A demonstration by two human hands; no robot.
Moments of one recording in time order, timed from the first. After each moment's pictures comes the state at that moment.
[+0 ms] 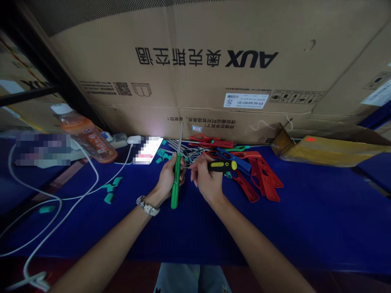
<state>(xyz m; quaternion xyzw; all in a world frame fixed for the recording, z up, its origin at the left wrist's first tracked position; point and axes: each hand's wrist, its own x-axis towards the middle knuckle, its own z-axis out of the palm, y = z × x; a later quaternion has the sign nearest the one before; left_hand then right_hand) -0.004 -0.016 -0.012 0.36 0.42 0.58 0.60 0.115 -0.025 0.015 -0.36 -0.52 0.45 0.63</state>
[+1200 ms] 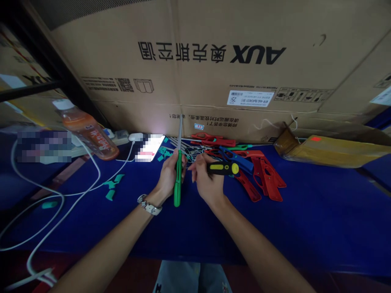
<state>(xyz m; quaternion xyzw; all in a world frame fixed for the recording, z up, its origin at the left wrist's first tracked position) -0.005 -0.020 -0.010 0.41 0.42 0.62 0.53 0.116 -0.034 0.020 -0.36 -0.56 0.42 0.62</state>
